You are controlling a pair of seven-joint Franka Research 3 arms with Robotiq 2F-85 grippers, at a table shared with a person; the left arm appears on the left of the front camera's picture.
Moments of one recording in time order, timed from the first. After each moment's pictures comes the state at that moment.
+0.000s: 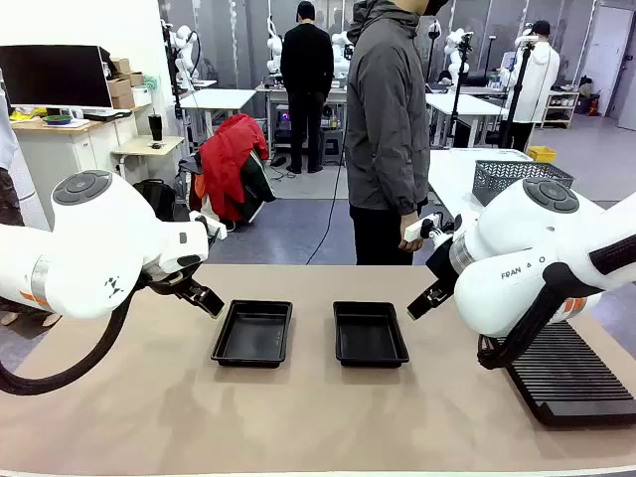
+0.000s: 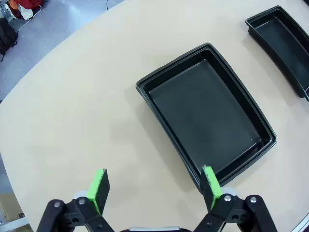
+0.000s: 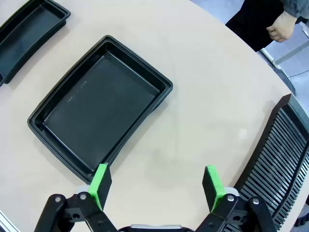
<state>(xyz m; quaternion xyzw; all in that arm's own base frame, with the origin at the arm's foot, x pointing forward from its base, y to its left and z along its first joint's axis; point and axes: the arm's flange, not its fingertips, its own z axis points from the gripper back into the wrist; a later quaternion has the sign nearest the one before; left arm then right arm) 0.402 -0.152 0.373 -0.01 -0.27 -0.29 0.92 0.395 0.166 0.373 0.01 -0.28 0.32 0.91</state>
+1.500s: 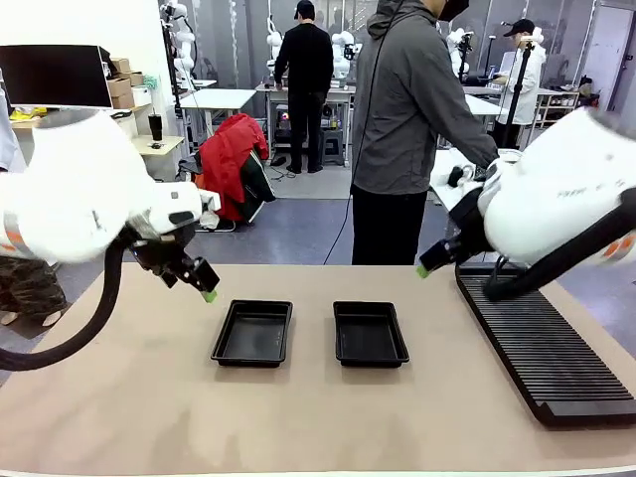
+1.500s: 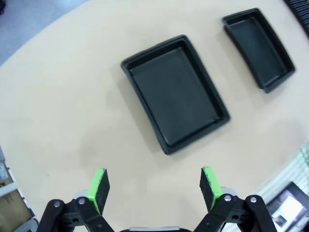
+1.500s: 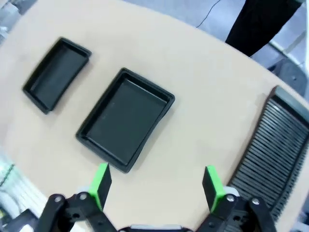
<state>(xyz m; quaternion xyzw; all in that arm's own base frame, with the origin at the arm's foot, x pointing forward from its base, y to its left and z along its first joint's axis) 0.380 -0.154 0.454 -0.06 -0.18 -0.25 0.95 0.379 0.140 0.480 0.10 -0.27 0.24 0.93</state>
